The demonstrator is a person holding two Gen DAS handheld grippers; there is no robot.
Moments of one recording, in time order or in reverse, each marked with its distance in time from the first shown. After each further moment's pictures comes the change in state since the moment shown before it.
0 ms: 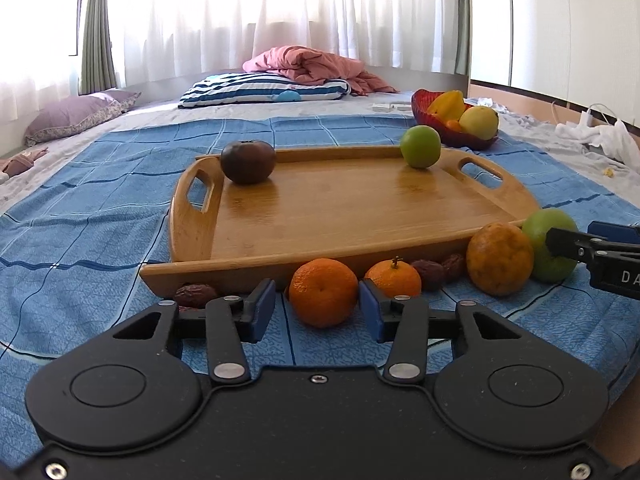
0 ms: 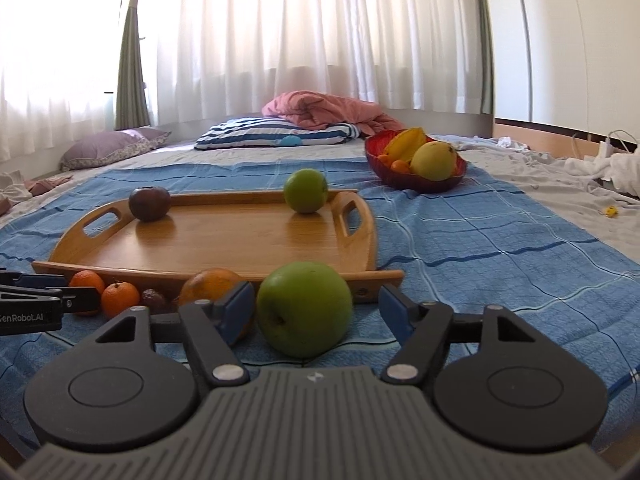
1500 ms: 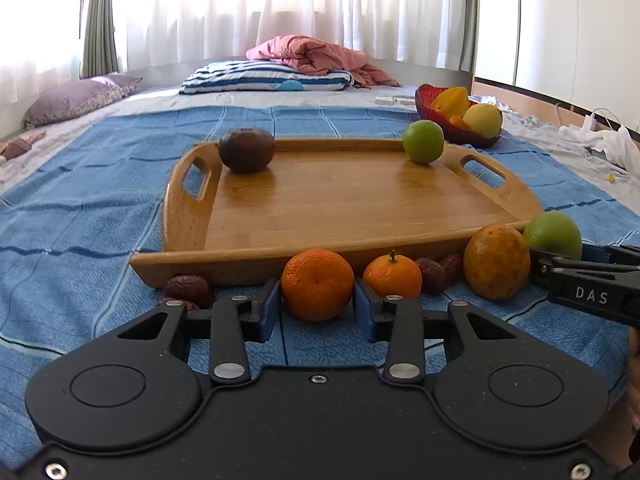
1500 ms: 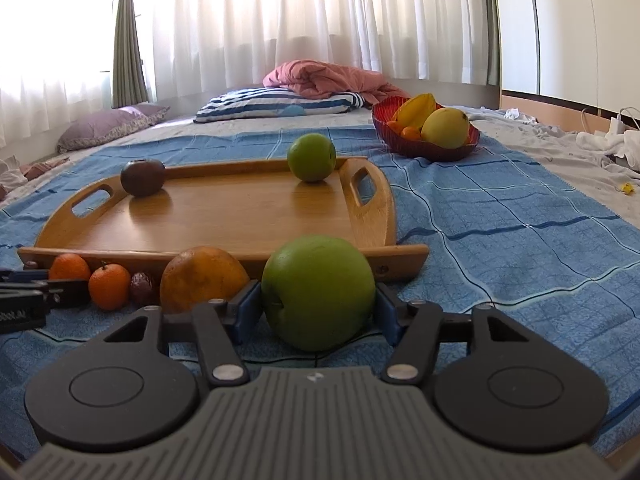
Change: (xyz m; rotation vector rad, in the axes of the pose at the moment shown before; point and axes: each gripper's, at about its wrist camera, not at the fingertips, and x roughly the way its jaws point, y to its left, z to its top) left arm 0.008 0.002 0.002 -0.028 0.022 -0.006; right arm 0.032 0.008 -0.005 0.008 0.088 0.013
